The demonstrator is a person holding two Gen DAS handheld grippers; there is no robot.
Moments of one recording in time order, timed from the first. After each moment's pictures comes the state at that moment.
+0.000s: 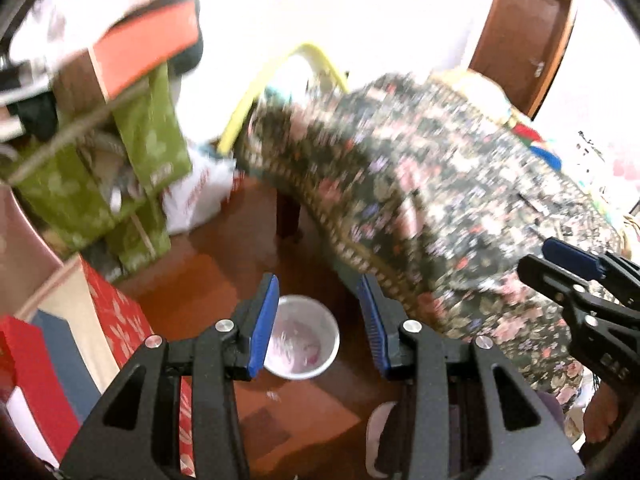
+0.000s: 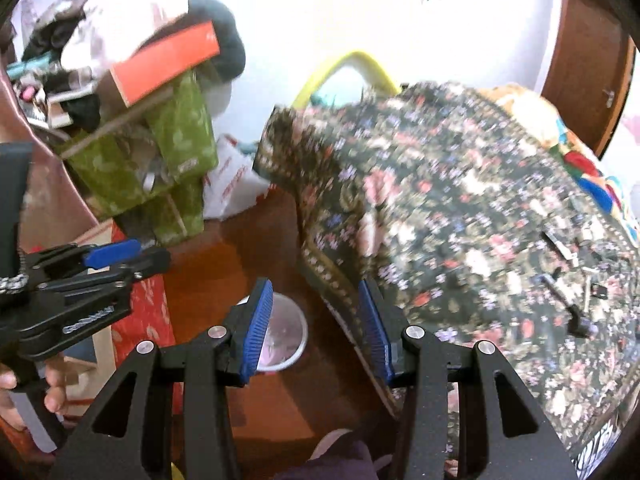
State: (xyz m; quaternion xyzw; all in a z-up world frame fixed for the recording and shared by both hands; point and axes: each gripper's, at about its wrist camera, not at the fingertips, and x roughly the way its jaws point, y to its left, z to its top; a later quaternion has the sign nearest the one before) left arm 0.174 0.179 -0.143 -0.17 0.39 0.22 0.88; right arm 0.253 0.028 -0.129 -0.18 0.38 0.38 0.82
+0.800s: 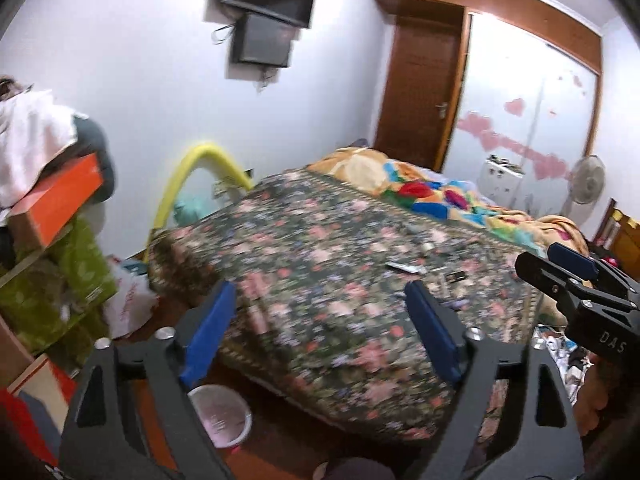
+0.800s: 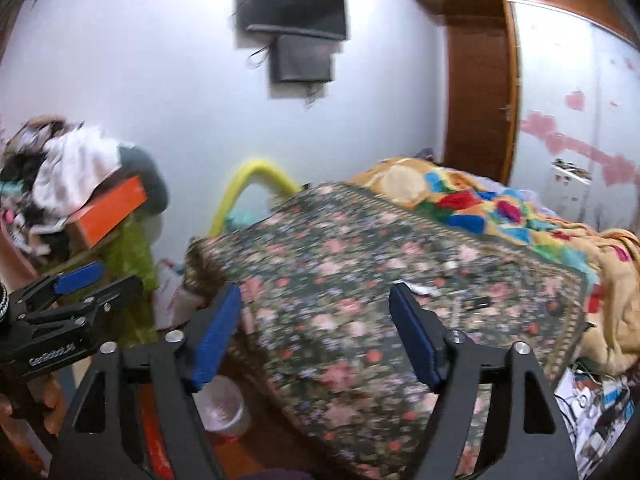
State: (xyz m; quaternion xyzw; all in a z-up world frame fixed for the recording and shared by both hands) left arm 0.220 0.011 -0.014 -0.10 0.25 0.10 0.96; right arm 0.252 -0.159 -0.006 -0.05 0.23 0.27 0.93
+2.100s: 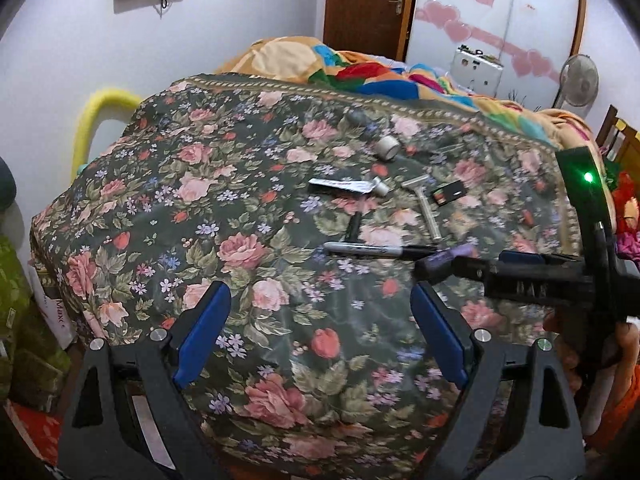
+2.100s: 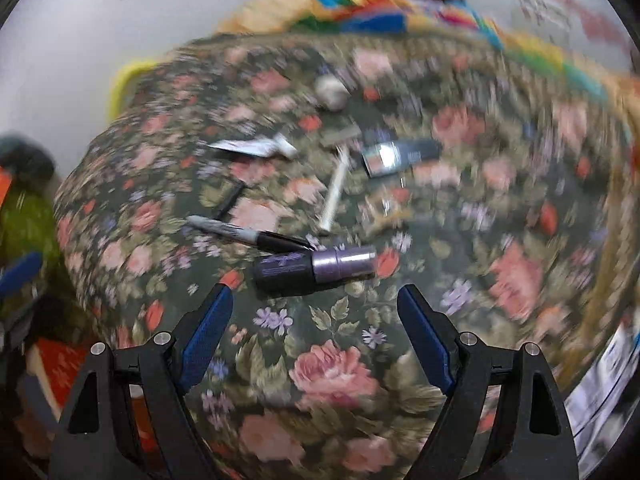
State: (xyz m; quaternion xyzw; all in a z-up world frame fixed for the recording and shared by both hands) left arm 0.466 -0.098 -0.184 -0.04 0.41 0.03 0.91; right arm 0.504 -0.270 -0.213 0.02 0.51 0.18 0.84
